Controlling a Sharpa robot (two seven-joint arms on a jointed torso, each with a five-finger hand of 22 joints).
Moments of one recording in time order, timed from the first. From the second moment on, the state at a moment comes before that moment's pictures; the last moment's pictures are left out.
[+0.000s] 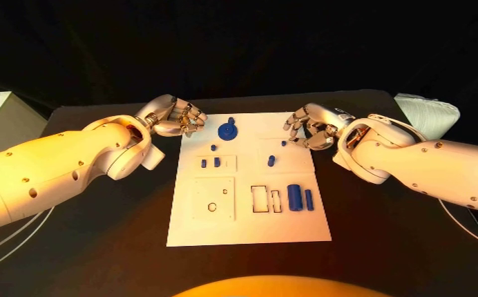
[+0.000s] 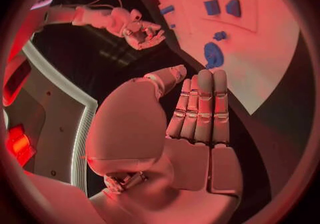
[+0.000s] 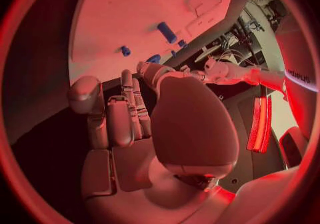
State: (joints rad) left arm 1.18 -0.88 -0.02 1.45 -0.68 -0.24 0.16; left_hand 1.37 -0.21 0.59 0.00 0.20 0.92 0.19 0.21 0.28 0.94 0.13 0.46 0.11 0.95 0.06 1.04 0.44 0.17 0.81 0.16 0.96 0.72; right arm 1.24 -0.90 -0.16 1.53 -1.30 -0.42 -0.04; right_hand 1.41 -0.28 0.53 0.17 0.21 0.98 0.15 0.19 0.36 1.08 0.07 0.26 0.27 1.47 -0.01 1.33 1.21 0.11 1.37 0.09 0.95 1.20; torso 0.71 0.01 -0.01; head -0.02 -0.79
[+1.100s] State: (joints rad) left arm 1.18 -0.92 -0.02 1.51 -0.20 -0.13 0.32; left_hand 1.38 -0.20 0.57 -0.01 0.20 0.92 0.19 0.21 0.29 0.94 0.13 0.45 0.09 0.91 0.07 0.93 0.38 0.17 0.79 0.17 0.89 0.67; right arm 1.19 -0.80 -0.15 1.51 -1.65 -0.37 -0.27; right_hand 1.39 -0.28 0.62 0.12 0.18 1.03 0.15 0.20 0.37 1.14 0.09 0.16 0.14 1.47 -0.01 1.31 1.20 0.11 1.38 0.09 0.95 1.21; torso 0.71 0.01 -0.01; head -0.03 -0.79
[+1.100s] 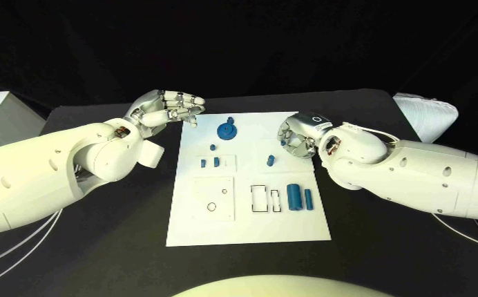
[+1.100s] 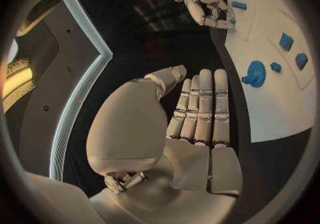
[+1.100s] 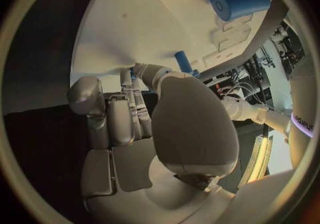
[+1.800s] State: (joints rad) left arm 1.18 -0.92 -0.02 1.51 -0.19 -0.13 0.32; left_hand 1.38 -0.20 0.57 -0.01 0.20 0.91 0.20 0.21 0.29 0.94 0.13 0.44 0.09 0.91 0.07 0.93 0.38 0.17 0.79 0.17 0.88 0.67; right arm 1.19 -0.78 -0.15 1.49 -1.68 -0.37 -0.31; right_hand 1.38 -0.24 0.64 0.08 0.19 1.11 0.12 0.25 0.40 1.25 0.05 0.16 0.12 1.47 -0.02 1.35 1.26 0.11 1.42 0.07 1.08 1.30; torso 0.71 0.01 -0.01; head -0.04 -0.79
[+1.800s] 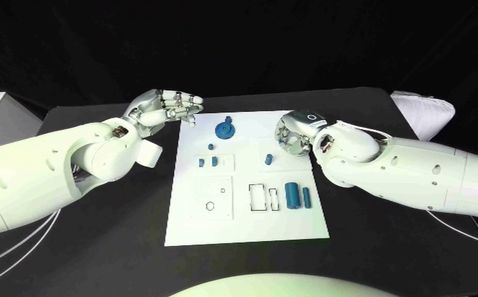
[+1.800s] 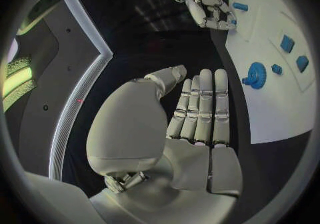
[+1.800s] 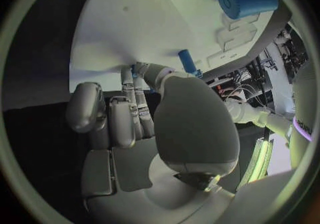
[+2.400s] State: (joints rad) left arm 1.18 -0.92 -0.02 1.51 -0.20 -0.13 0.31; left_hand 1.38 -0.20 0.56 -0.01 0.20 0.91 0.20 0.20 0.28 0.94 0.14 0.44 0.08 0.92 0.07 0.92 0.38 0.17 0.79 0.17 0.89 0.67; right arm 1.18 -0.77 -0.15 1.50 -1.75 -0.37 -0.35; right_hand 1.40 -0.23 0.66 0.04 0.20 1.12 0.11 0.26 0.41 1.27 0.06 0.14 0.12 1.47 -0.03 1.35 1.24 0.10 1.43 0.07 1.12 1.31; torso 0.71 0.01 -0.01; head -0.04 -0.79
